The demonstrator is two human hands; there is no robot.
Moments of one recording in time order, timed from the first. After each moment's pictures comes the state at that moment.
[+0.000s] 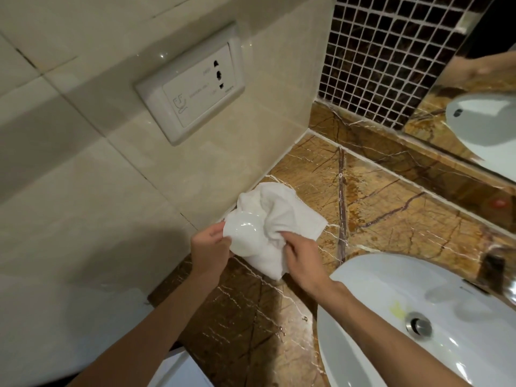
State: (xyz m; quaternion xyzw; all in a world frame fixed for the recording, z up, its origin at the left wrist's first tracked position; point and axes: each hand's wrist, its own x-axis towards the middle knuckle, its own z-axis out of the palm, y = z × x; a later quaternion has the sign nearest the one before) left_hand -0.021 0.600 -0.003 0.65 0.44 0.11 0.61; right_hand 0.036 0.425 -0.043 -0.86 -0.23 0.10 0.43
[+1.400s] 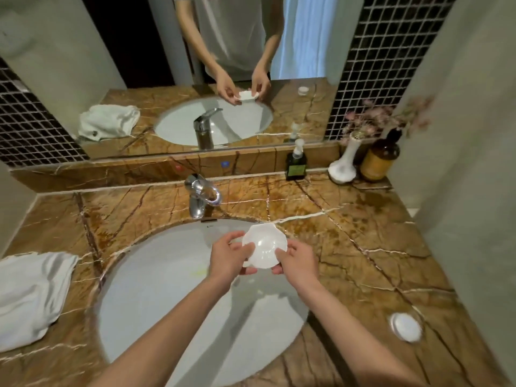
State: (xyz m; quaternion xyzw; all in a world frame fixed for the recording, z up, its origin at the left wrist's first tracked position) left_hand -0.067 0.129 0.017 0.74 0.09 -0.26 0.62; right_hand -0.142 0.001 0.010 -0.70 0.38 -0.03 0.61
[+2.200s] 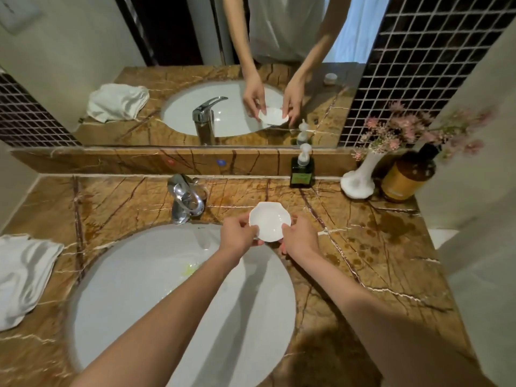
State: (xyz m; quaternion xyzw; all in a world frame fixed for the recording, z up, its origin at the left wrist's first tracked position) left_hand -0.005 0.025 -0.001 0.79 0.11 -0.20 0.57; right_hand -0.049 -0.100 -0.008 -0.81 0.34 0.05 0.48
